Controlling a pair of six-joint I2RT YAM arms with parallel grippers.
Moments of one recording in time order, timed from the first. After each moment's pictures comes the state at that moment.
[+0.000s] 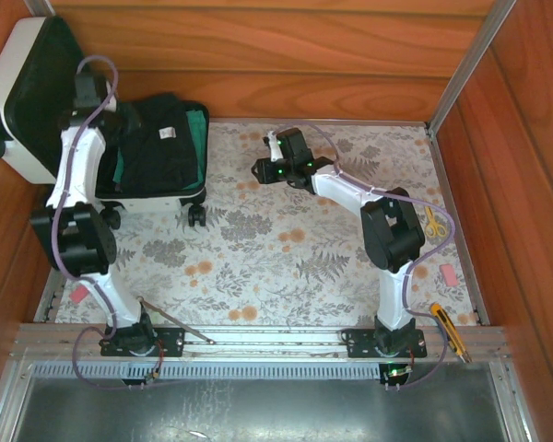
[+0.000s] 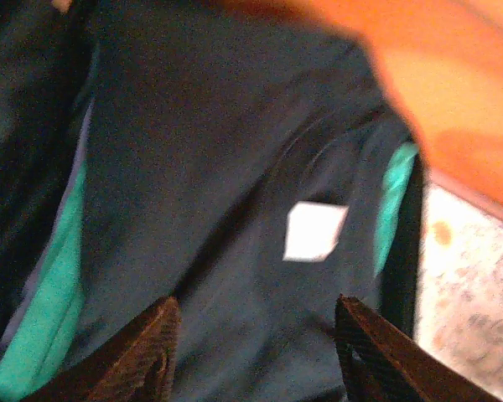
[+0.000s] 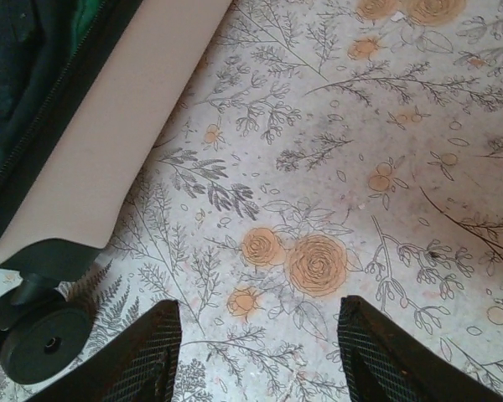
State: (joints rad) left arm 0.11 1.86 1.86 -0.74 0.15 -0.39; right arm 0.60 2.01 1.52 -0.22 -0.23 0.27
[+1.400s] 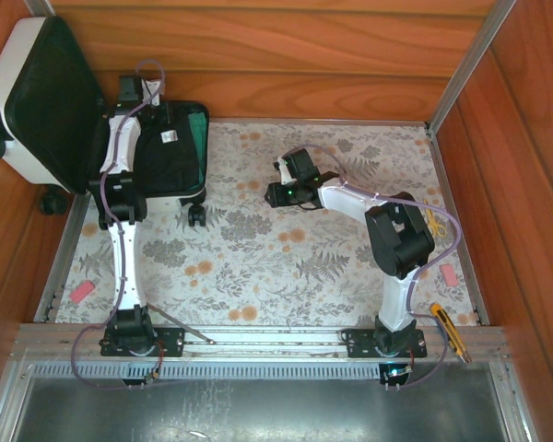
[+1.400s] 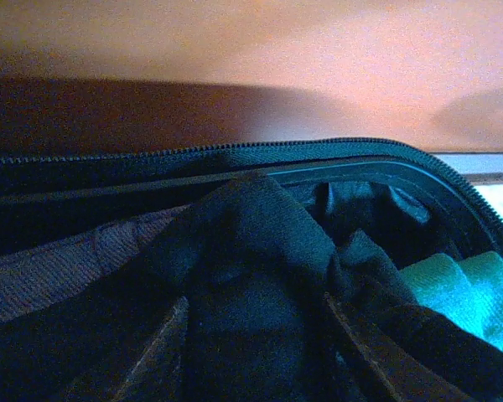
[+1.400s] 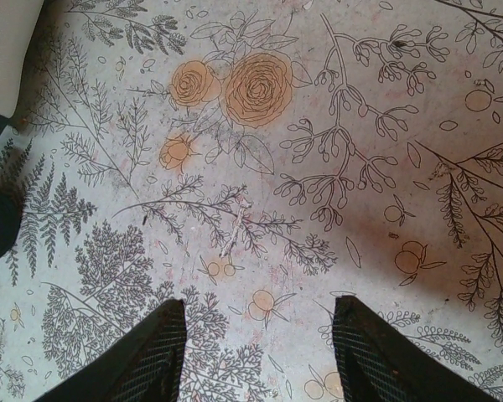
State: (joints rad) left arm 0.07 2.71 2.70 -0.78 0.43 -0.05; right arm 0.59 1.94 1.31 -0.30 -0.24 0.31
